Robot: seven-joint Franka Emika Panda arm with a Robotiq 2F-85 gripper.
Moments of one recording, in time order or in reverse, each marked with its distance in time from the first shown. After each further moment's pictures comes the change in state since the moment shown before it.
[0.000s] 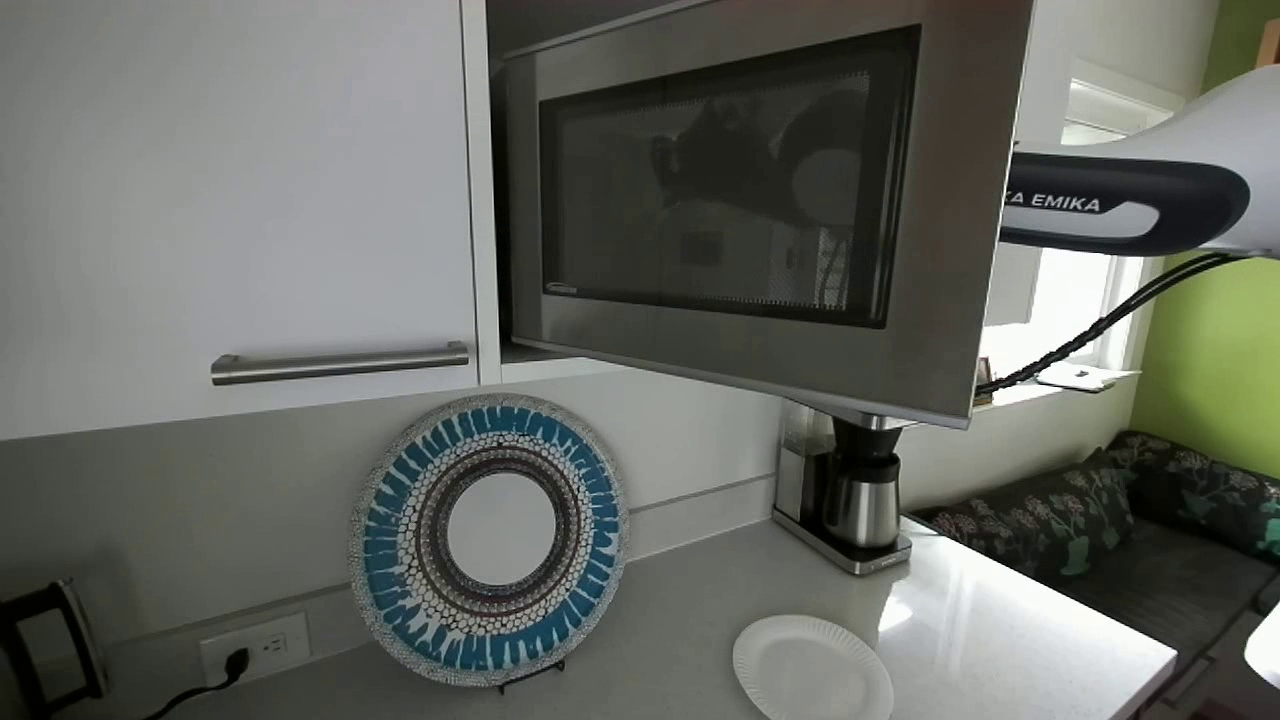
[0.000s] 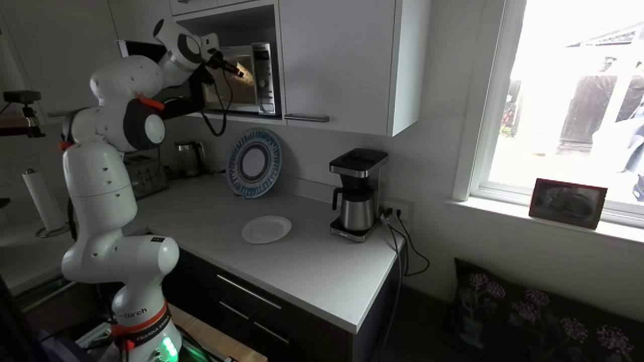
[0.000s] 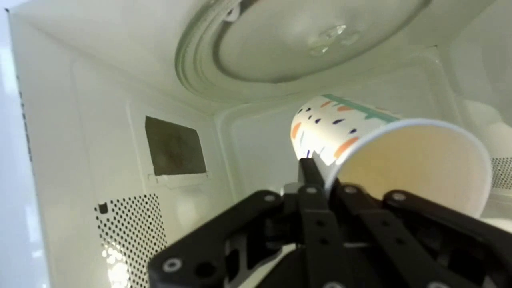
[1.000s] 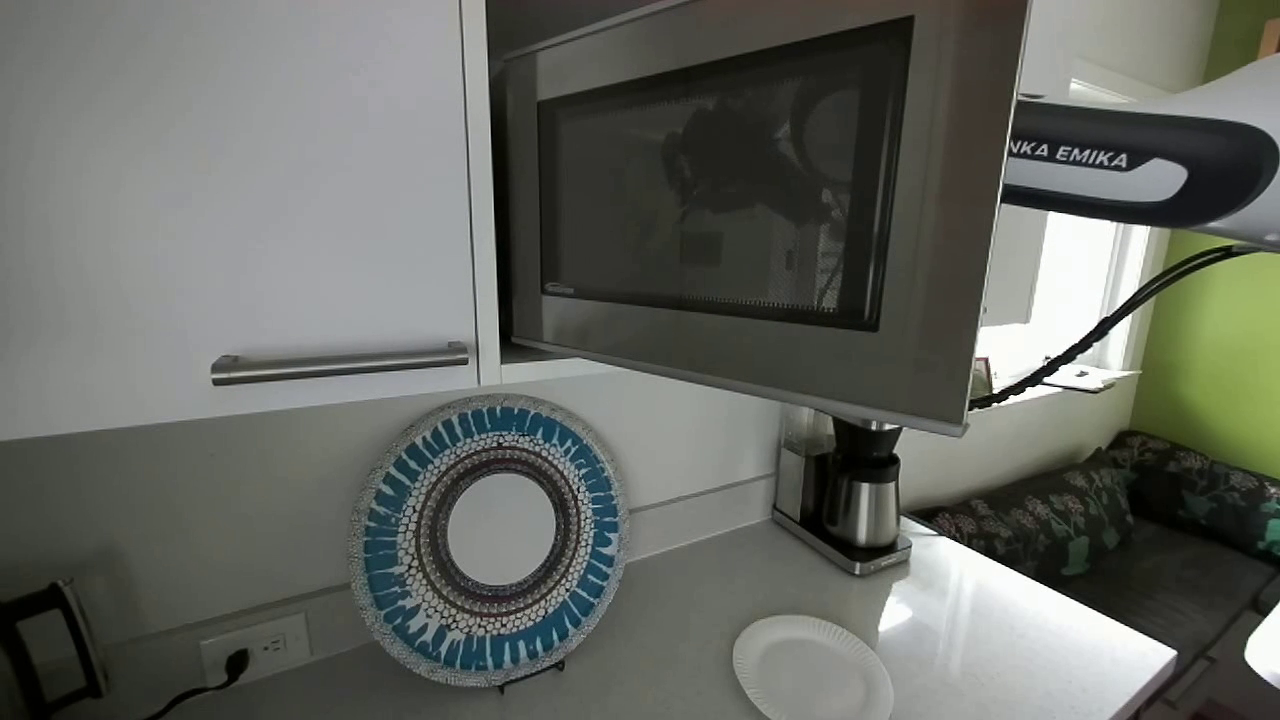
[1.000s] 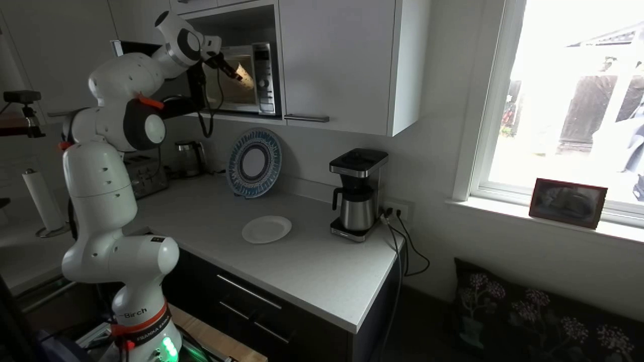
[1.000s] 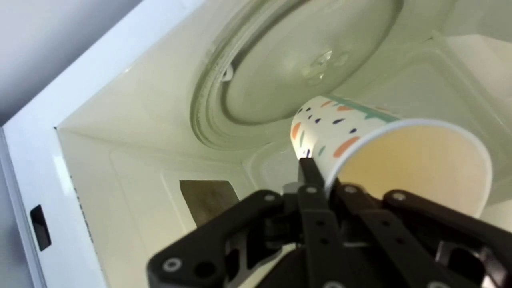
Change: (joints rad) arm -0.005 0.000 -0.002 0.048 0.160 -0.124 0.180
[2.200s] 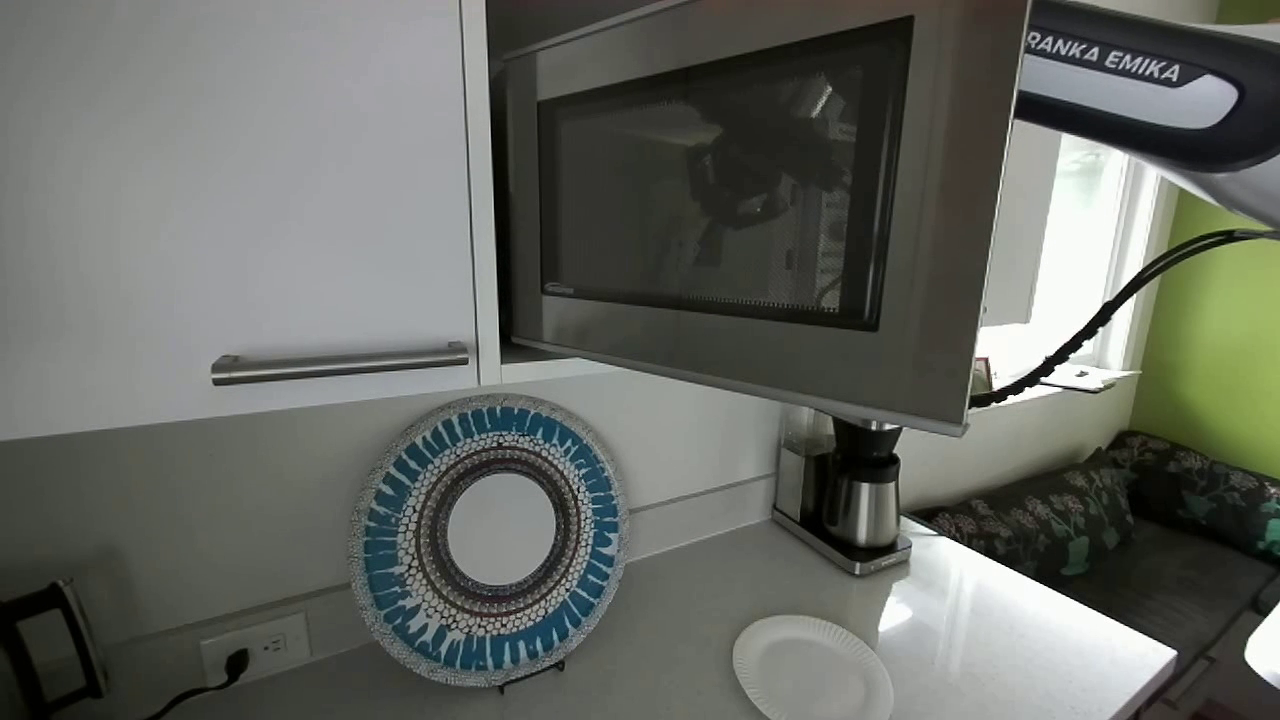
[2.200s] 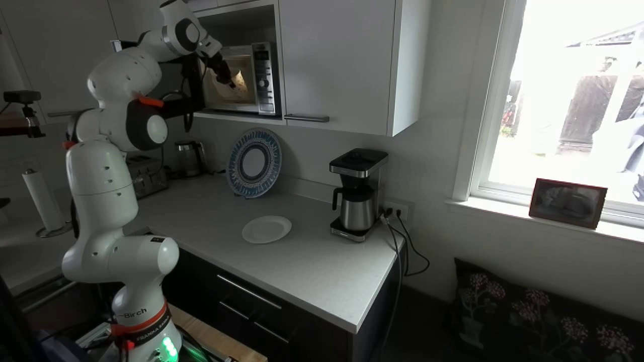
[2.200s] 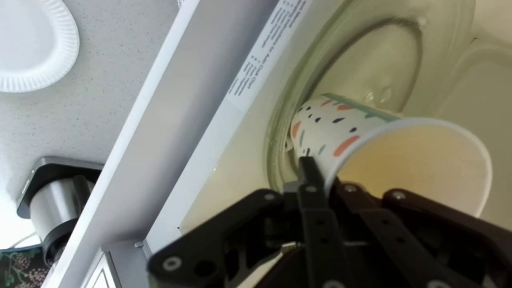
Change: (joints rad) arm -0.008 0.030 -0.012 0.149 0.238 -0.330 0.269
